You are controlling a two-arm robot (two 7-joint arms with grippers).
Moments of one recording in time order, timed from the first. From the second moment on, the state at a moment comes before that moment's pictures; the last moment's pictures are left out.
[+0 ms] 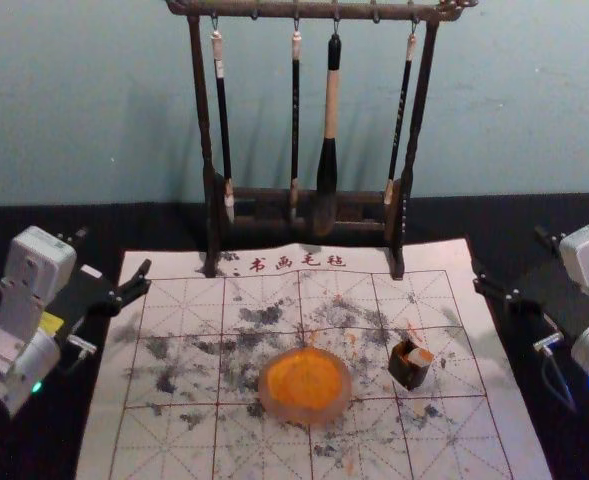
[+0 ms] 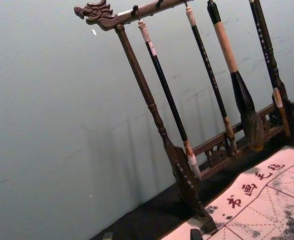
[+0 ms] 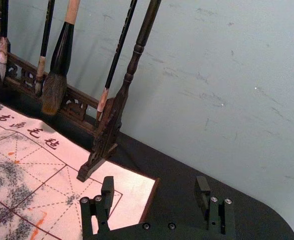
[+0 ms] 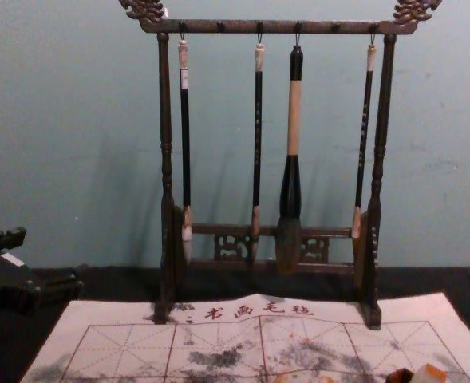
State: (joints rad) left arm -0.20 0.60 0.45 -1.41 -0.25 -0.12 0.03; right arm 0.20 0.60 -0.45 -1.41 0.25 -0.12 -0.03
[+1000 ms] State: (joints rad) left arm -0.20 0.60 0.45 -1.41 -0.25 -0.12 0.03; right arm 0.19 0.61 -0.43 -1.42 0.26 -0.13 -0.02
